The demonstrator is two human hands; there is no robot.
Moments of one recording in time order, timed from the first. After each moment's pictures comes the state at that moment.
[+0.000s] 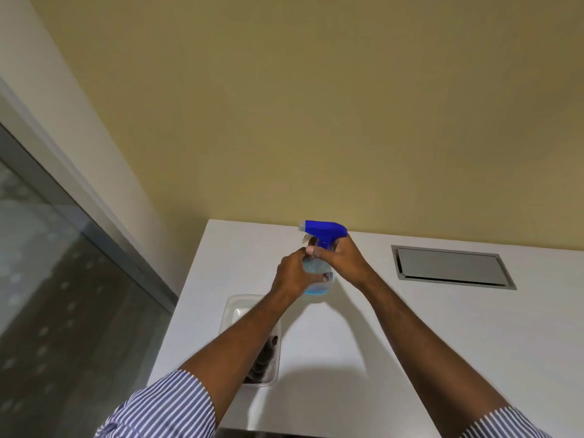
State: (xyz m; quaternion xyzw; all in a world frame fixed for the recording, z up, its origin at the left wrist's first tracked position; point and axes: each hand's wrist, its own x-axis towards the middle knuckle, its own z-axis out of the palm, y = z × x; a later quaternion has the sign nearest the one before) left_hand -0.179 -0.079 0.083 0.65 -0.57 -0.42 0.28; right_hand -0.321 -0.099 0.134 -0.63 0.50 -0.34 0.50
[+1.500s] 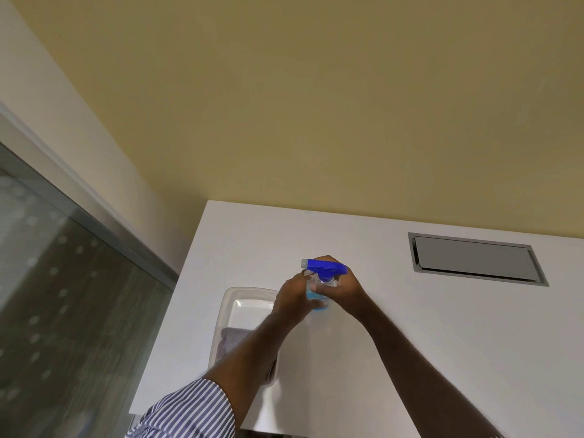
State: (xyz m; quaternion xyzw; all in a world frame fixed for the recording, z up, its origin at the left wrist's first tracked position) left_hand -0.180 -0.073 -0.047 0.62 -0.64 -0.40 0.22; right_hand -0.331 -0.093 0.010 -0.61 0.50 -0.28 0.54
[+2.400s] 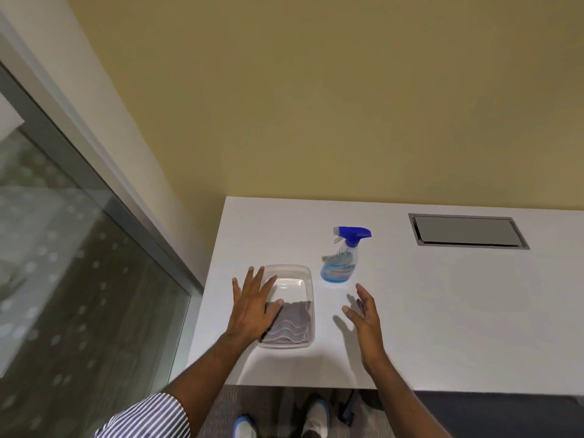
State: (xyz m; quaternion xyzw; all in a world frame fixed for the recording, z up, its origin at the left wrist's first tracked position) left_hand -0.002 0.048 -0.044 0.64 -0.74 -0.19 0.09; right_hand -0.276 0.090 -0.014 -0.35 0.64 -0.45 0.52
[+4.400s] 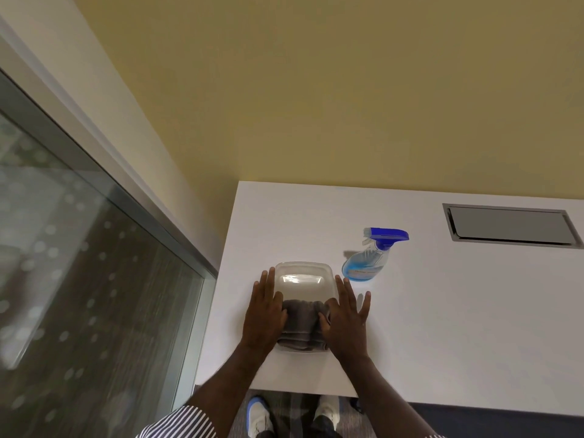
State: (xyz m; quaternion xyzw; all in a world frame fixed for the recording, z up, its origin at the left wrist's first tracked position) left_hand -0.001 0.042 -0.109 0.67 -0.71 -0.15 0.17; right_hand -0.208 0.048 -0.108 -0.75 0.65 -0.13 0.02
